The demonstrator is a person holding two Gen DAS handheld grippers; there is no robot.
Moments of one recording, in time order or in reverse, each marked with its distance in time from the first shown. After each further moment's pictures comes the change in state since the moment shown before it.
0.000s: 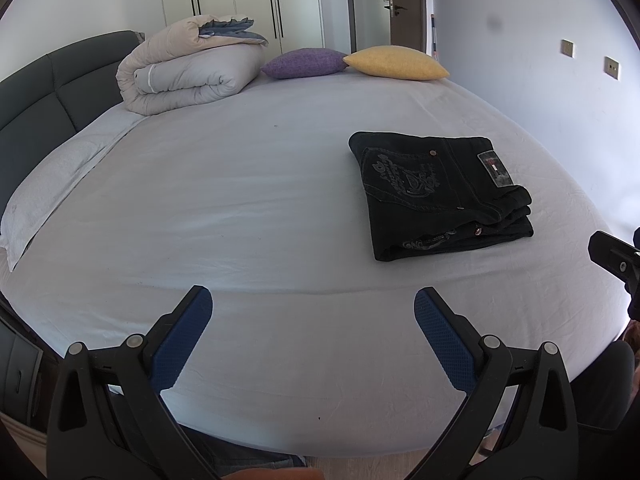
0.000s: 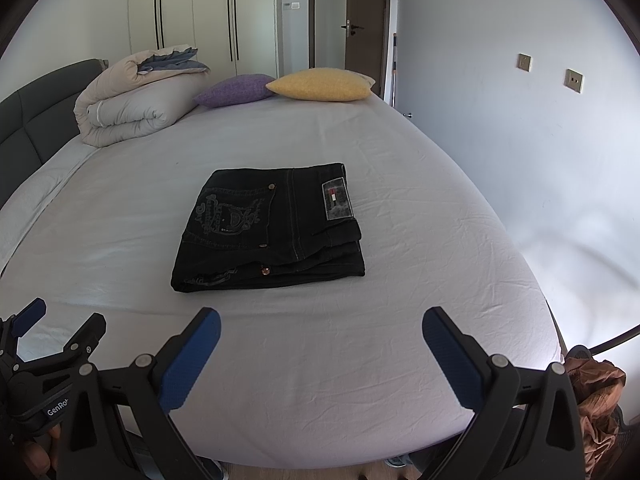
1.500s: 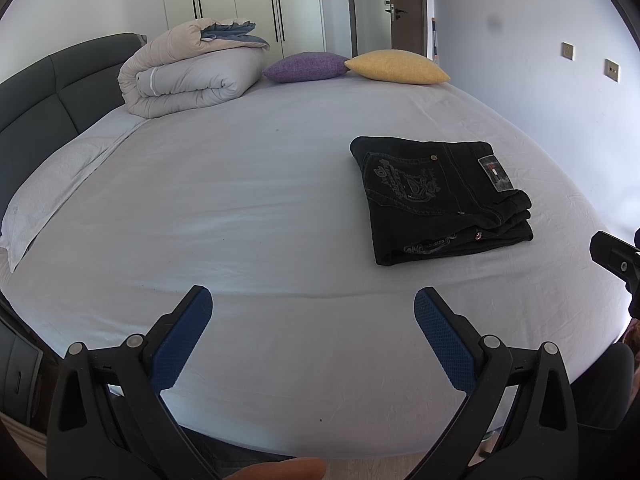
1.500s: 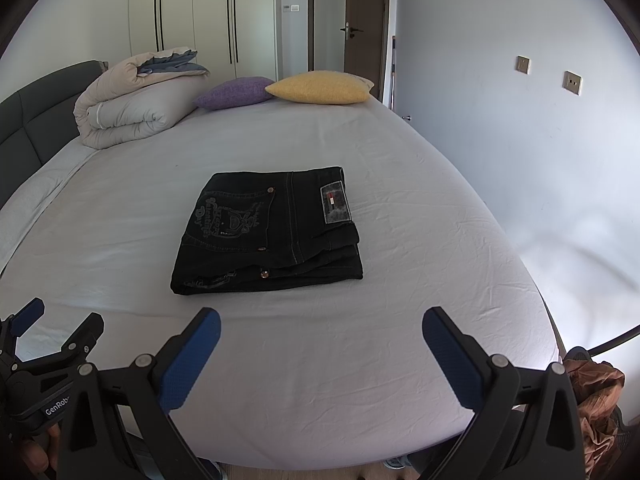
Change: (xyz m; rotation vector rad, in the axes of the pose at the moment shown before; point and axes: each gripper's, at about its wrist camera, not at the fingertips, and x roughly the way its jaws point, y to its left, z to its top) left arm -0.002 -0.002 0.000 -0.006 -0.007 0.004; right arm -0.005 -0.001 0.006 0.005 -0.008 -0.004
